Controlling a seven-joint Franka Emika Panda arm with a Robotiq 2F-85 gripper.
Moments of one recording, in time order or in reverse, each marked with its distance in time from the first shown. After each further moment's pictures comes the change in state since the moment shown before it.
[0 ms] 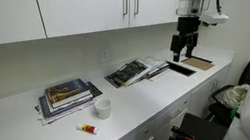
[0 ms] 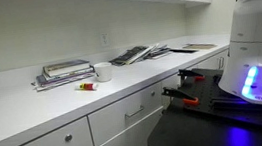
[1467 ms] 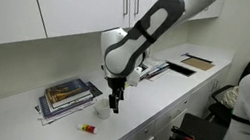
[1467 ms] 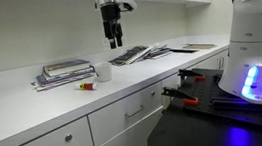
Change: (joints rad) arm 0.336 0.827 0.182 0.085 0.134 0.712 -0.259
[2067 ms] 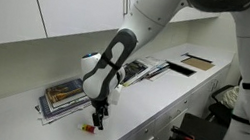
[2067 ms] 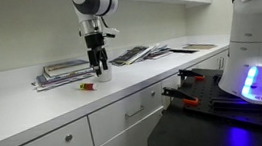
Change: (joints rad) arm -0.015 0.398 0.090 0.255 0.011 0.093 -0.025
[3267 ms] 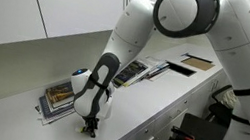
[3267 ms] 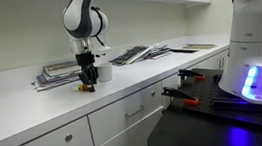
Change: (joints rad) arm 0.016 0.246 0.030 0.187 -0.060 0.086 0.136
